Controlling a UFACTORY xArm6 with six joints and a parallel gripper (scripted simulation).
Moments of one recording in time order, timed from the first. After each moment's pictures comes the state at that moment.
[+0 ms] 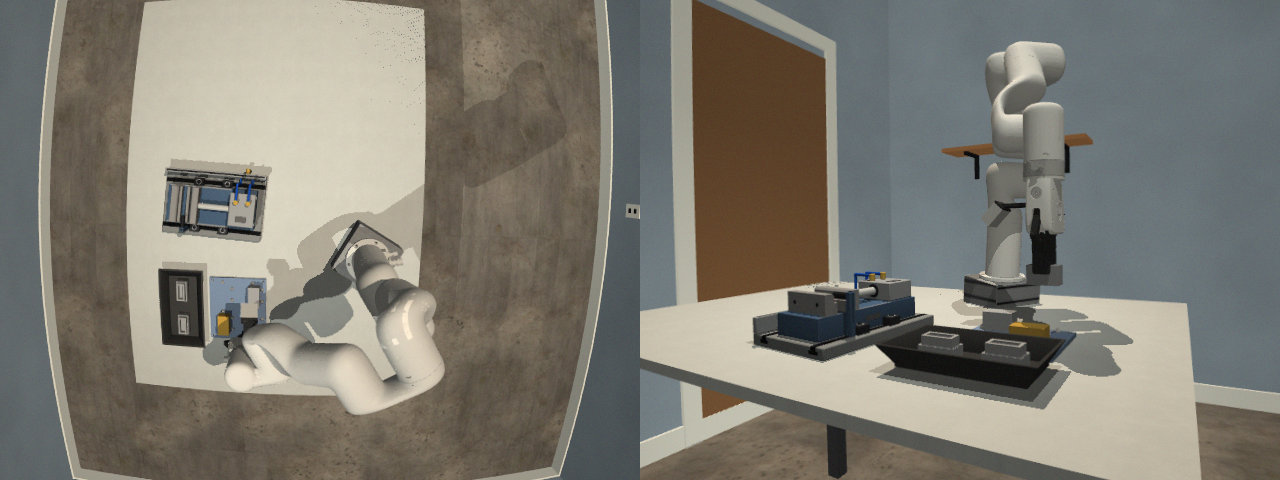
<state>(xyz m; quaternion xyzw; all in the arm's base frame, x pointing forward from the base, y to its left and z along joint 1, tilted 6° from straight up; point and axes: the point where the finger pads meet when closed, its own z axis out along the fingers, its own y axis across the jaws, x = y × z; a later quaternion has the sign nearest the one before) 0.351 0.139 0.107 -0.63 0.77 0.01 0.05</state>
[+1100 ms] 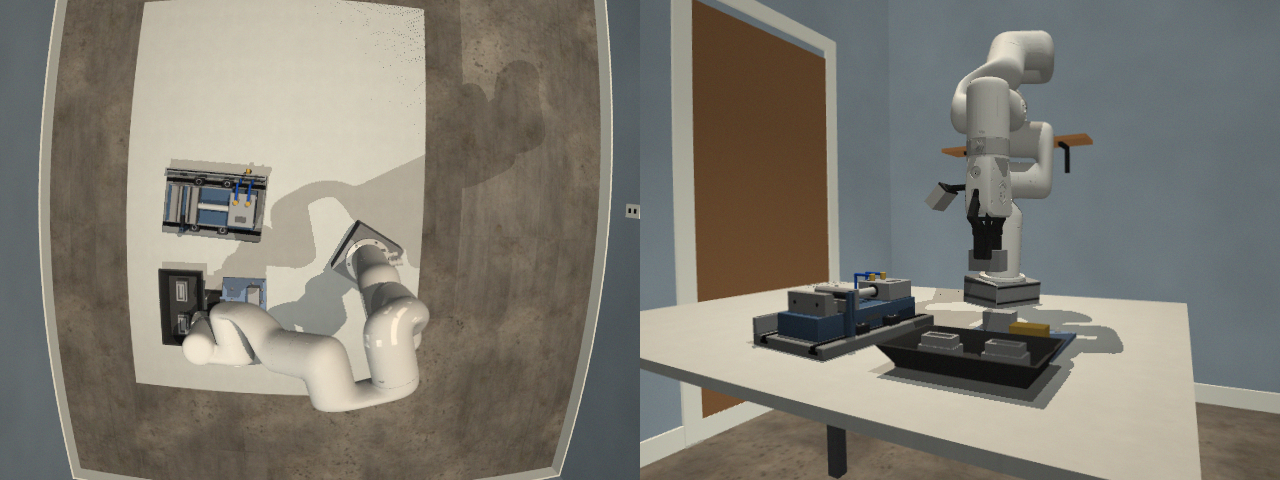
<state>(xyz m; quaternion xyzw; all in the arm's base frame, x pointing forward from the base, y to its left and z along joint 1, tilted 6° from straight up) 0.419 0.046 0.135 -0.62 0.78 0.01 0.04</state>
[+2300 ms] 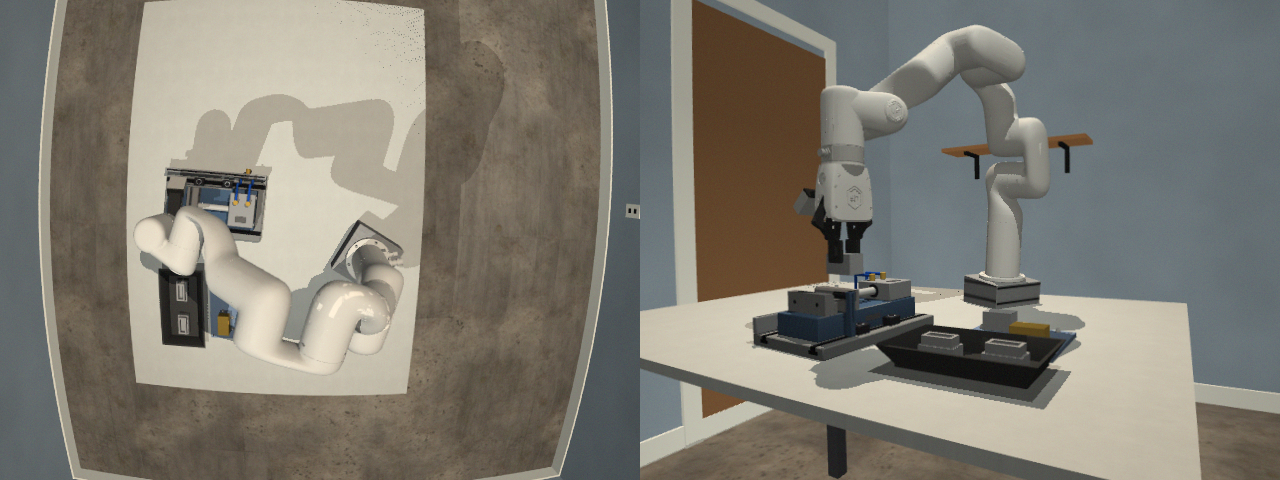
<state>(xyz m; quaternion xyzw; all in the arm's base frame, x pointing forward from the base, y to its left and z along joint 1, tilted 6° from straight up) 0.472 -0.204 0.116 -0.60 0.80 0.01 0.04</state>
